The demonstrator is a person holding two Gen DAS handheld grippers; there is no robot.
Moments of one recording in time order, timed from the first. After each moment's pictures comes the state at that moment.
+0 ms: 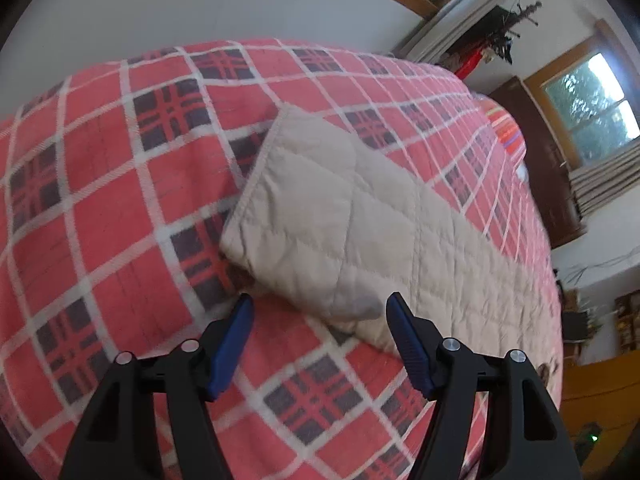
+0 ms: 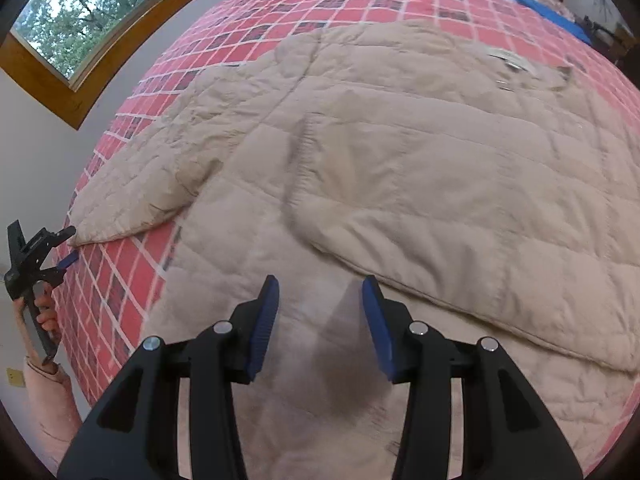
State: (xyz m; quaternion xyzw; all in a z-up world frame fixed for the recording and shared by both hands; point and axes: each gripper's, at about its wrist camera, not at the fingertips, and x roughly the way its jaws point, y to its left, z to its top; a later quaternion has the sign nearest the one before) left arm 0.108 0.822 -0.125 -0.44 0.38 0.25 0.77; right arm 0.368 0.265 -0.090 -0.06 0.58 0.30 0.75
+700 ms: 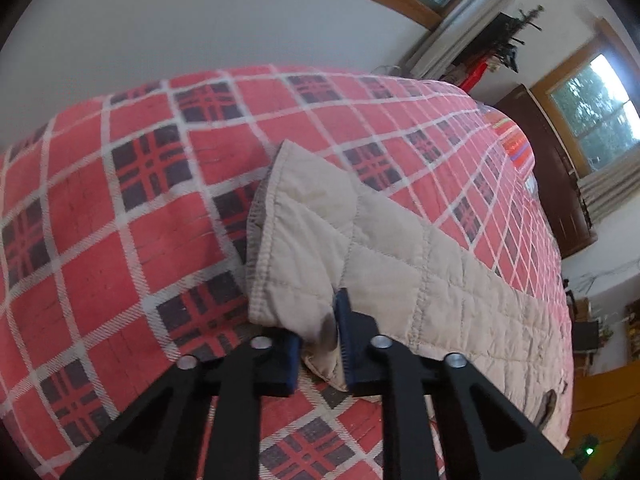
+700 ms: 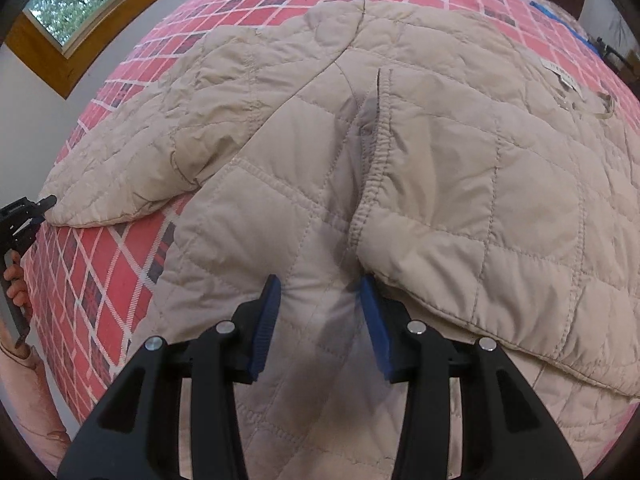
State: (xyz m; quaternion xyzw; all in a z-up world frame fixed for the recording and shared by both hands) left arm 0.140 0.828 -0.115 -0.40 0.38 0.27 0.79; right arm 0.366 0.310 -0.119 -0.11 0.59 0.29 0.74
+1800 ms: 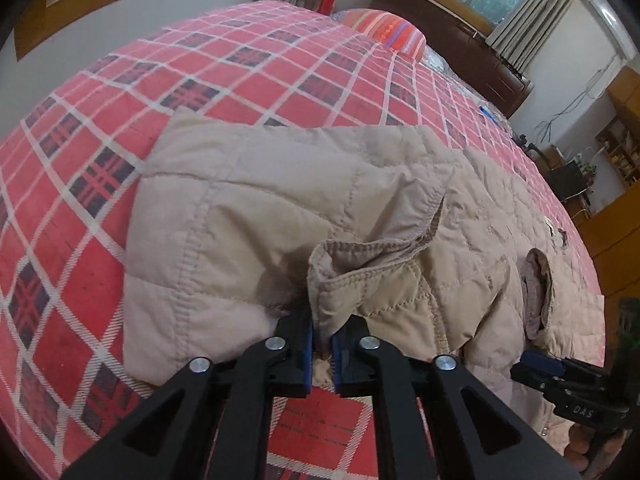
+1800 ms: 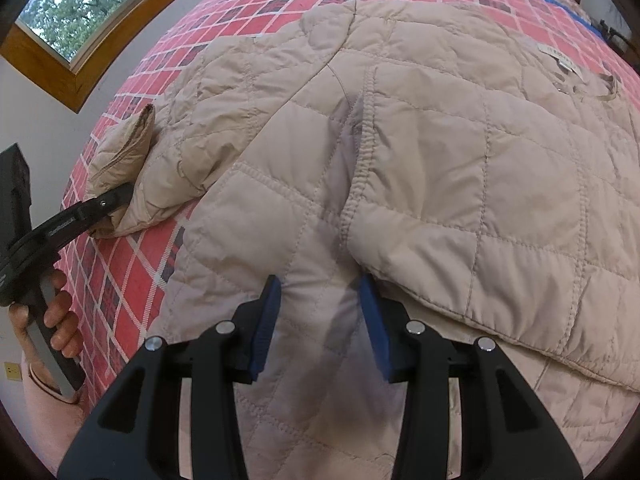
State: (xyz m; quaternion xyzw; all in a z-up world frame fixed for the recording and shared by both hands) left arm 0.266 0.653 -0.113 -0.26 0.46 0.08 0.84; right arm 0.366 0.296 -0.114 -0.08 0.60 0.31 0.73
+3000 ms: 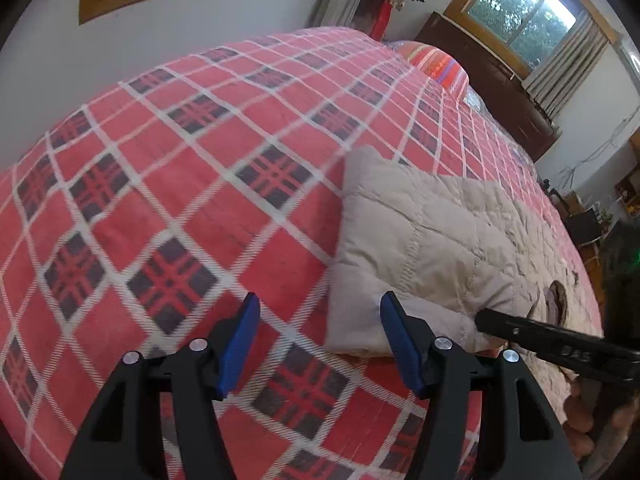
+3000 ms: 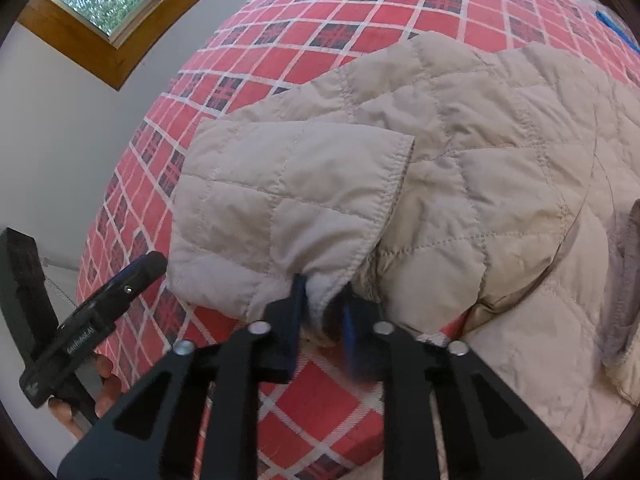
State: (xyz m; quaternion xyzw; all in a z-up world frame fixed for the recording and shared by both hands) left arm 0.189 0.739 -0.106 -0.31 0.43 0.16 0.83; right arm 0.337 0.465 -0.107 -0.07 0.60 0.38 0.70
